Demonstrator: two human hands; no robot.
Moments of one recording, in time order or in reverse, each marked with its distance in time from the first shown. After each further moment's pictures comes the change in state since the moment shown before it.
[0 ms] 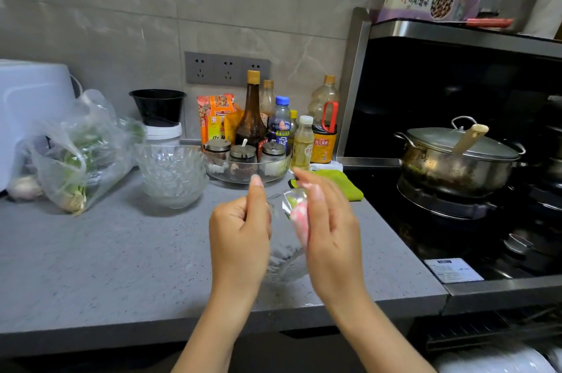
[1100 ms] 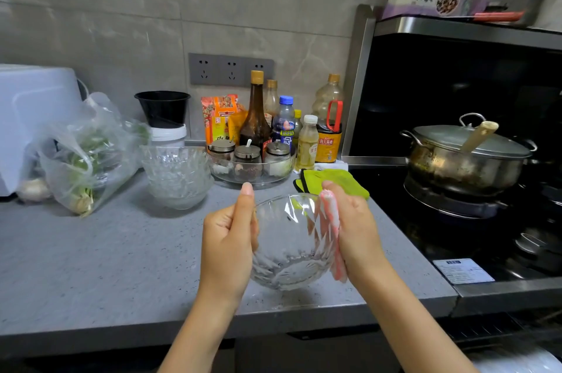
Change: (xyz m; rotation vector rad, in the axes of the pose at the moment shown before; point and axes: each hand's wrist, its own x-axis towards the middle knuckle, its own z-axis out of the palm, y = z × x) left_hand 0.001 -0.009 -0.017 -0.161 -0.044 -0.142; right_hand 0.022 0.000 -0.016 0.358 -0.119 0.482
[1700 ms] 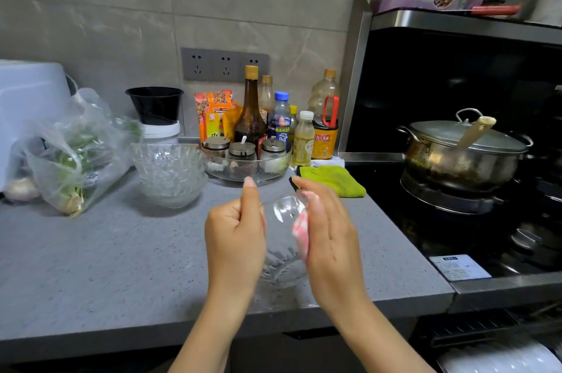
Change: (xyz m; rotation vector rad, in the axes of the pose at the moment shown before) left_hand 0.007 -0.008 0.019 0.174 0.075 0.058; right_hand -0.014 0.033 0.009 -0.417 0.074 -0.469
